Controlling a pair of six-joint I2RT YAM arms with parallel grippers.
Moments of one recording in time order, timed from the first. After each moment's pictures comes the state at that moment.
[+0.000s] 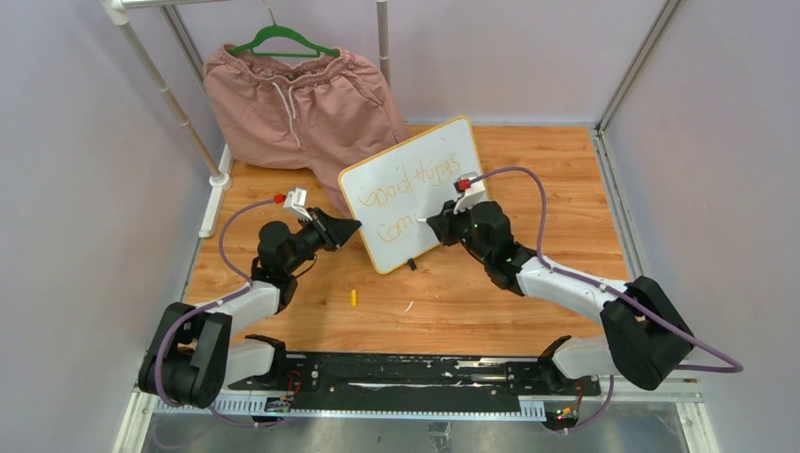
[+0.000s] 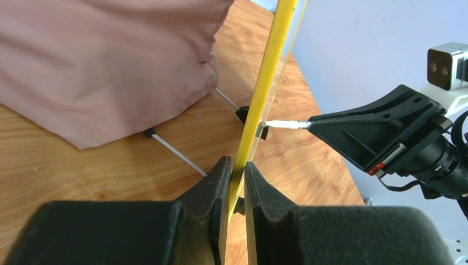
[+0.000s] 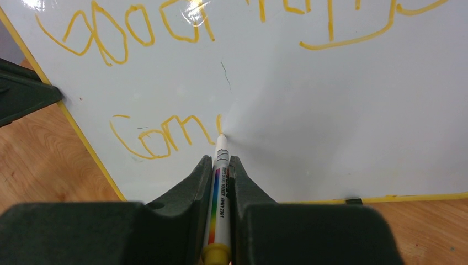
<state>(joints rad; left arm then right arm) -0.22 1.19 0.28 0.85 0.47 -0.74 0.67 1.33 0.64 0.43 0.04 0.28</state>
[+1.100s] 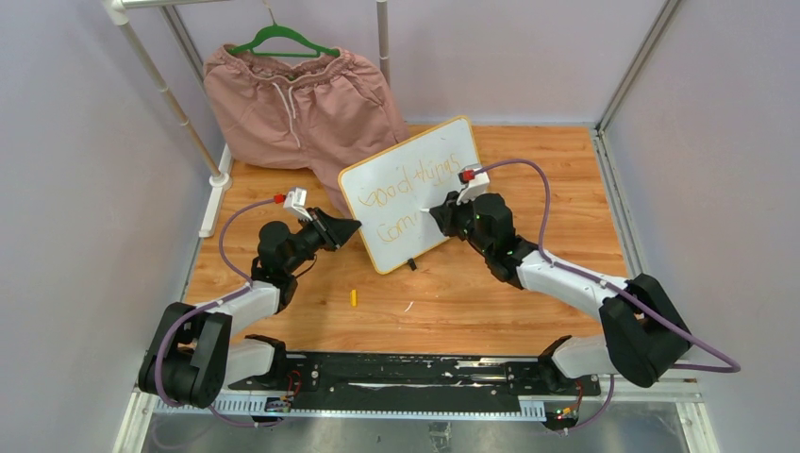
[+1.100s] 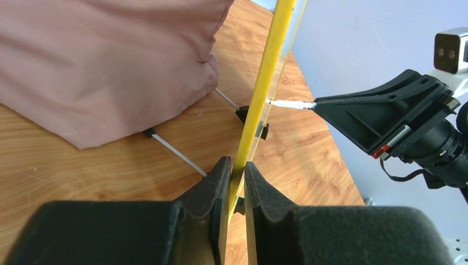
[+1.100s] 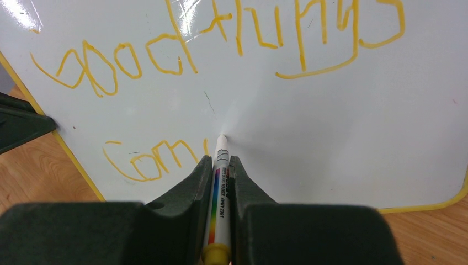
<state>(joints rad) -0.23 1.19 0.28 0.85 0.47 -0.74 0.64 1.33 0.69 0.41 0.05 0.29</state>
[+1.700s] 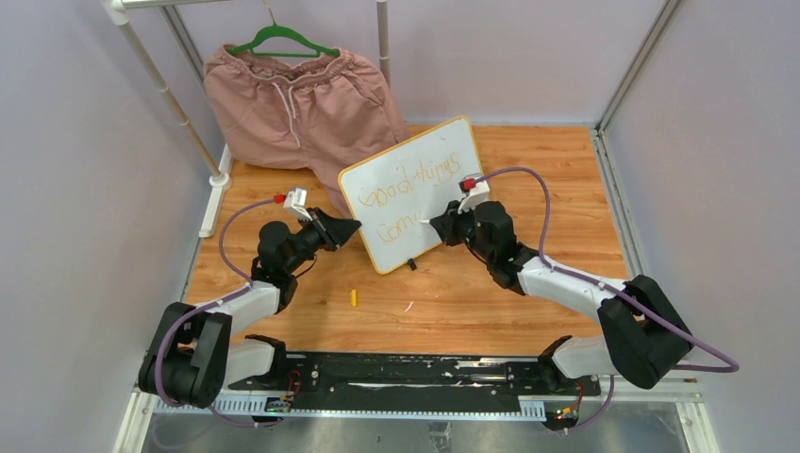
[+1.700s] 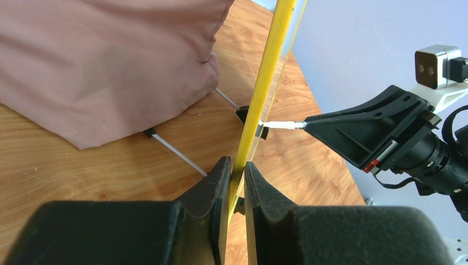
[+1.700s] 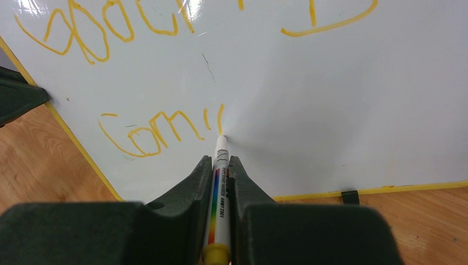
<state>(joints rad) -0.23 1.19 0.28 0.85 0.47 -0.74 0.64 1.32 0.62 0.43 0.01 0.32</state>
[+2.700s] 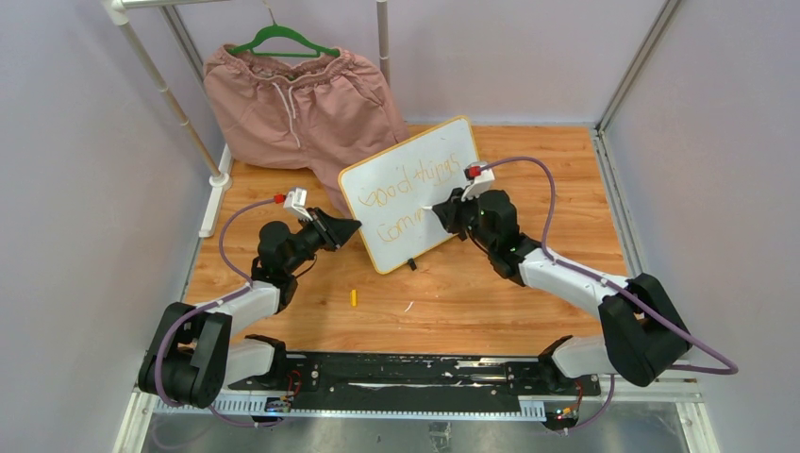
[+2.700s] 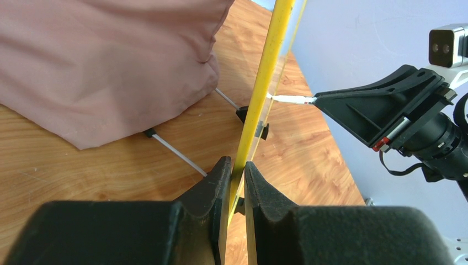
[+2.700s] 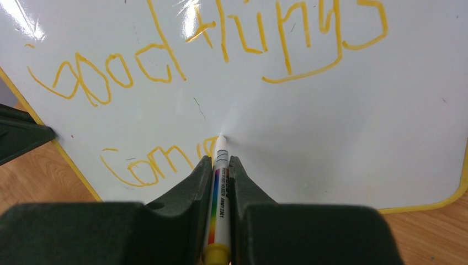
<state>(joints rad) -0.23 1.19 0.28 0.86 0.46 -0.74 0.60 1.34 0.69 0.42 0.01 0.32</state>
